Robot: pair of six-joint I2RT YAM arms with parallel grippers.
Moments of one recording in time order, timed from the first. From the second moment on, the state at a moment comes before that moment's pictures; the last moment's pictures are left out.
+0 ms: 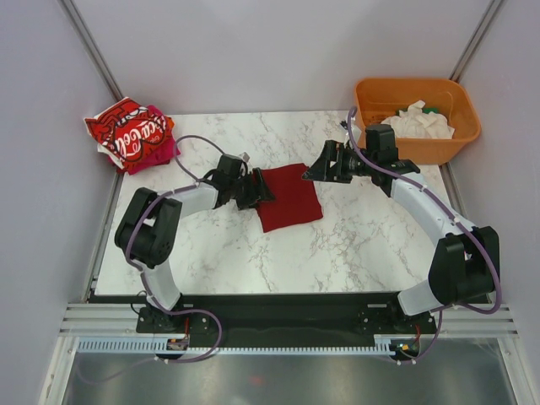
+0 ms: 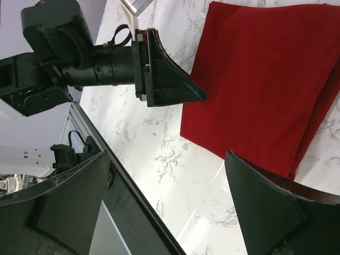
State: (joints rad) left arm -0.42 1.83 1.03 -0.02 0.34 -0.68; right arm 0.24 1.49 1.15 -0.27 -0.74 0.44
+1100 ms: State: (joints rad) left arm -0.43 1.83 1.06 -0.11 0.21 -0.66; right arm 0.24 1.48 1.14 -0.28 -0.74 0.43
